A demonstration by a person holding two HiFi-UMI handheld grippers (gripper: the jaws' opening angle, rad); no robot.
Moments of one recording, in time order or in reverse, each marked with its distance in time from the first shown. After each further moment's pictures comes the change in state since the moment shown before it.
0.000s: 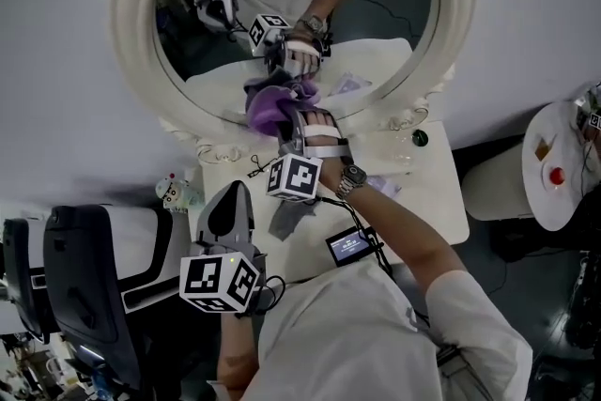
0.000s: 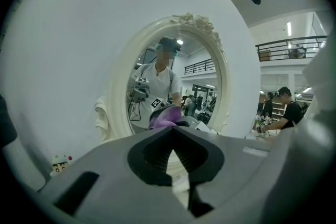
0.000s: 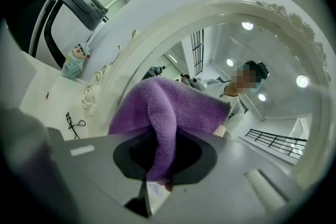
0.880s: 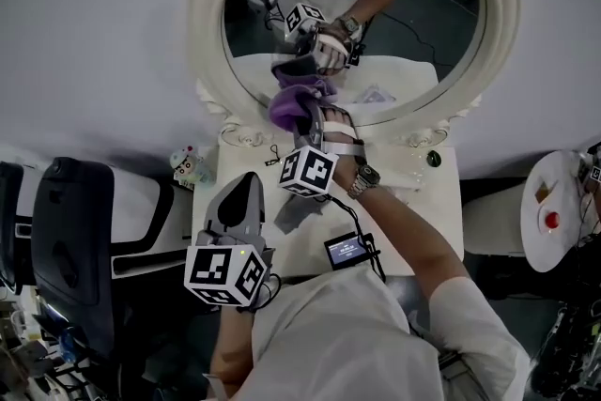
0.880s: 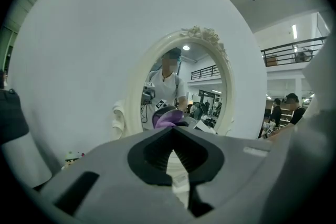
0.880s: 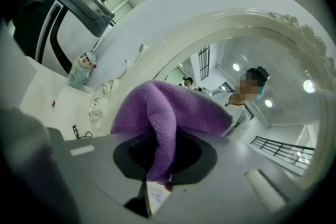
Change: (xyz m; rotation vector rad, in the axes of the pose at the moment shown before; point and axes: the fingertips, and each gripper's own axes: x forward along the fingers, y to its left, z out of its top) left arm -0.034 0.016 0.006 -0.044 -0.058 0.068; right arm -0.004 0.014 0.040 -0.027 -0.046 0.060
